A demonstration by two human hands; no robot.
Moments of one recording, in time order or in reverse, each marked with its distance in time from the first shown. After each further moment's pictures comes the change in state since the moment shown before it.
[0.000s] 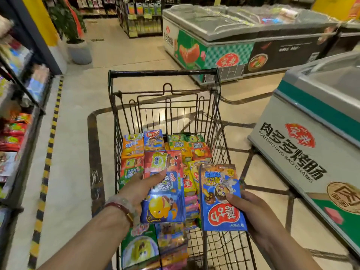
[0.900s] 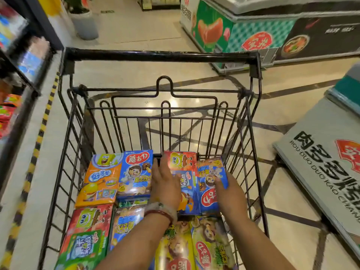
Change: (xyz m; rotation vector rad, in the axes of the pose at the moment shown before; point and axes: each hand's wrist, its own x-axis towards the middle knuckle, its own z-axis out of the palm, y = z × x) left_hand 0.267 0.005 0.106 0.846 0.391 0.321; right_hand 0.352 -0.007 0.039 -0.738 0.280 -0.236
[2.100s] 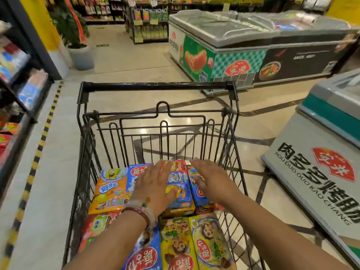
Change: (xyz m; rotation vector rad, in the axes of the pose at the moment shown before) left_hand -0.015 0.002 -0.082 0.611 -0.217 0.440; right_hand -0.020 -0.077 -0.044 -0.677 -0.259 -0.653
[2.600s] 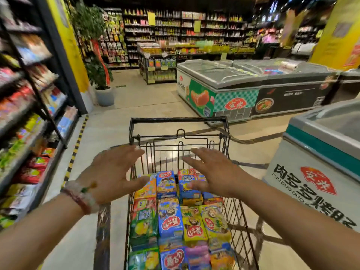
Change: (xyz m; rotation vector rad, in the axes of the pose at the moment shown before) left_hand -0.228 -0.041 -0.222 0.245 0.273 0.113; right_hand -0.168 -0.155 -0.155 -0.363 0.069 -0.304
